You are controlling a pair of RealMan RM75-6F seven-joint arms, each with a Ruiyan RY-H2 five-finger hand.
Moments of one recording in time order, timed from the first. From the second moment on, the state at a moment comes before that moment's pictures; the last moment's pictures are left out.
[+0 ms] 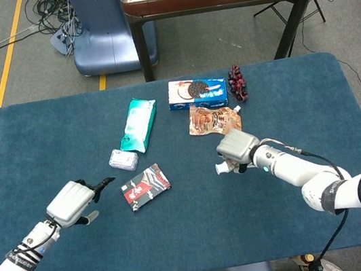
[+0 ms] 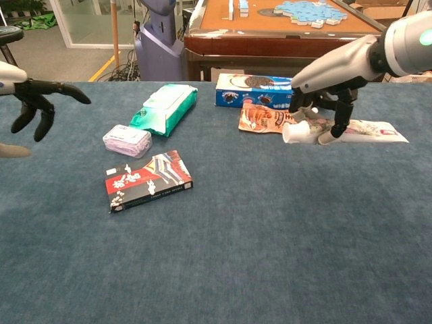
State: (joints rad) left arm -0.62 -1.02 -0.08 -1.67 1.67 0.89 -0.06; right arm 1.15 -1.09 0.05 -1.65 -0.87 0.39 -0.54
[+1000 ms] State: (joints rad) left arm -0.92 -1.26 -0.11 -1.66 1.64 0.69 0.06; right arm 1.54 -1.28 -0.17 -1.62 -0.57 0.49 -0.59
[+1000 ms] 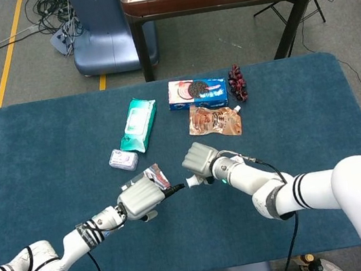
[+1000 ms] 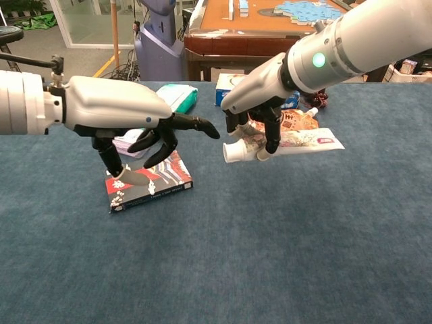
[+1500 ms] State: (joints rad) left arm -0.97 -1.32 -0.10 -1.63 1.58 0.68 0.10; right arm 1.56 -1.29 -0.19 -1.63 -0.61 0.51 -0.54
